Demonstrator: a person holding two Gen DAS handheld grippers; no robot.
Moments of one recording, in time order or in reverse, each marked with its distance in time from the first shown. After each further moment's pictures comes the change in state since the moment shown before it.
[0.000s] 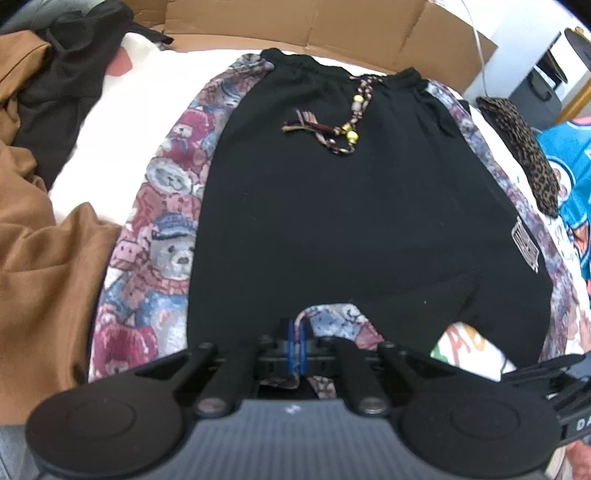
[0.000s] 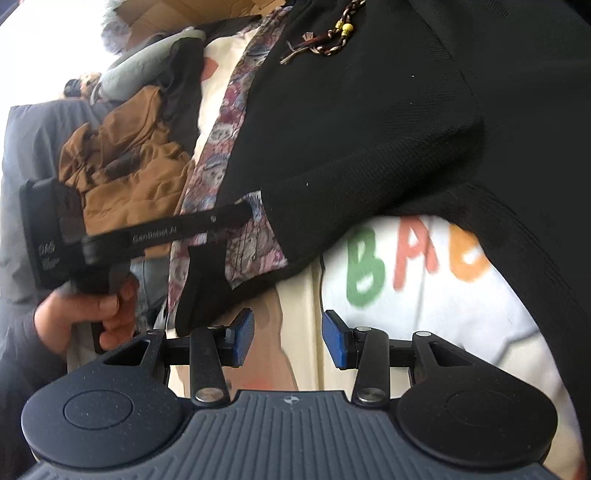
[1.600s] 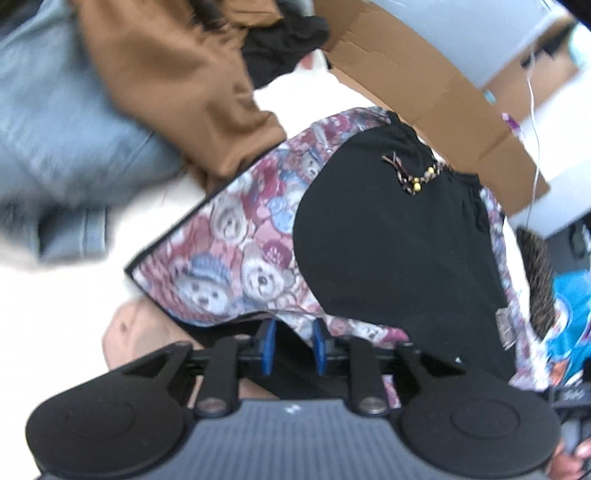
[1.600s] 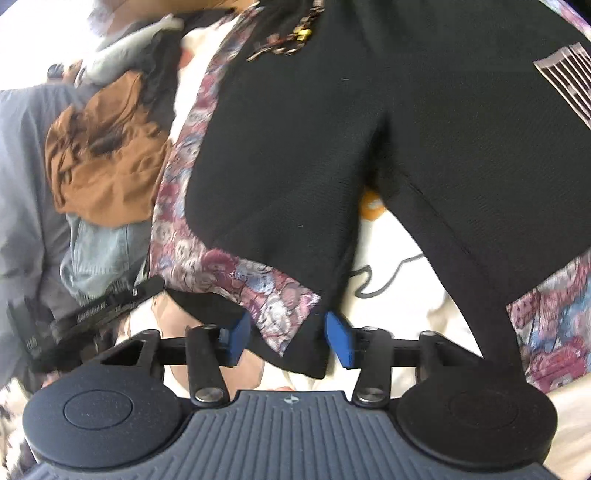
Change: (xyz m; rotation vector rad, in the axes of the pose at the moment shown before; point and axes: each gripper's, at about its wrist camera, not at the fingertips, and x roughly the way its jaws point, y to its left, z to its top) left arm -0.094 0.023 -0.140 -0.562 -0.207 0.015; right arm -0.081 -0.017 -0.031 0.017 0.084 -0.121
